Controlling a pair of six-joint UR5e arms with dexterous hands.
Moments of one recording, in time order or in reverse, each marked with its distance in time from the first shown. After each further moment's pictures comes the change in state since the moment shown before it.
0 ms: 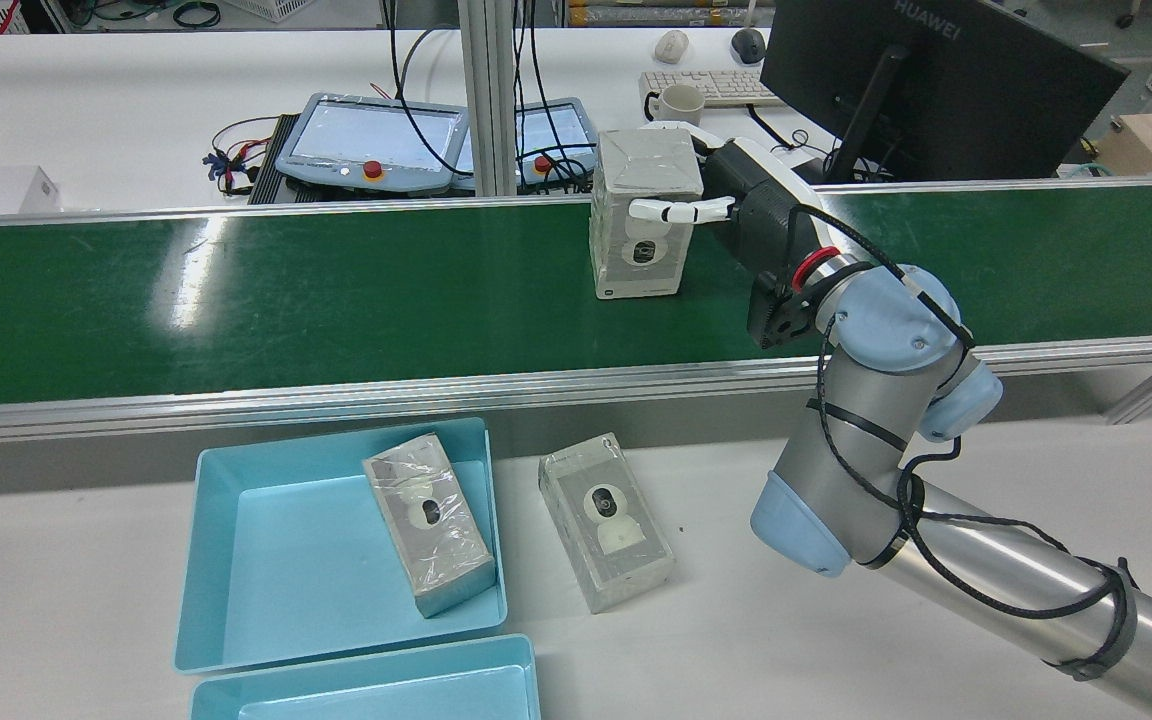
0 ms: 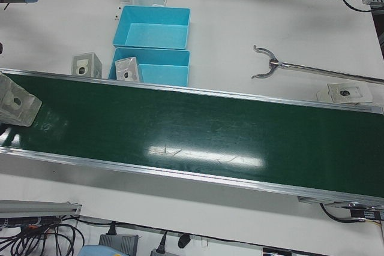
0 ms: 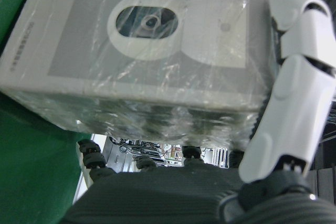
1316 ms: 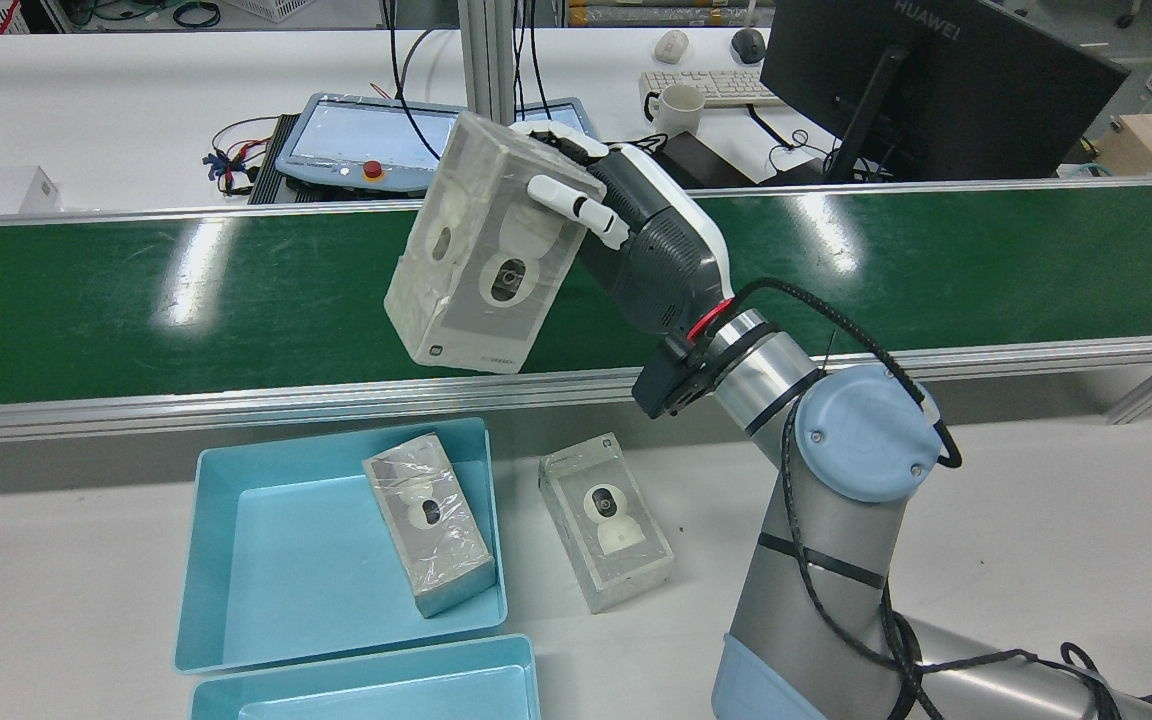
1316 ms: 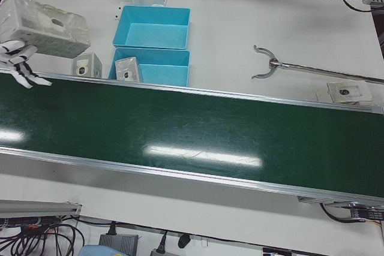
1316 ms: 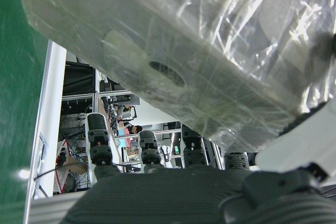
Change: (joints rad) left arm 0.000 0.000 0.000 0.000 0.000 0.000; right arm -0.199 0.049 0.209 0.121 0.127 0.000
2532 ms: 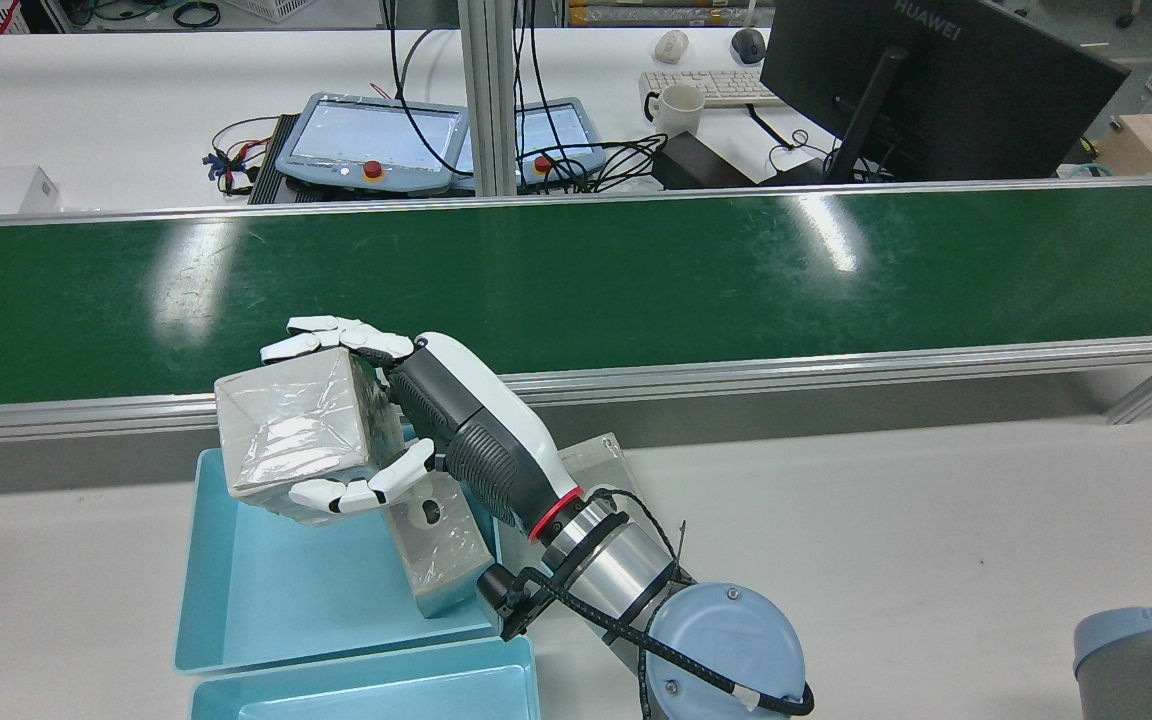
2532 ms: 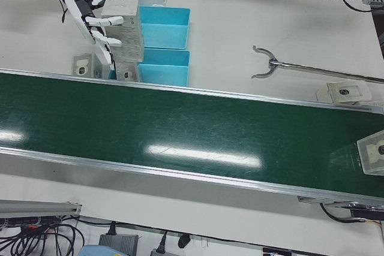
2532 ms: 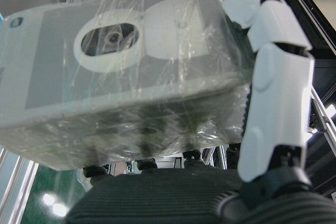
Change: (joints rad) left arm 0.000 0.000 0.000 0.000 0.000 0.000; right arm -0.305 0.110 0.004 -0.013 0.110 -0.328
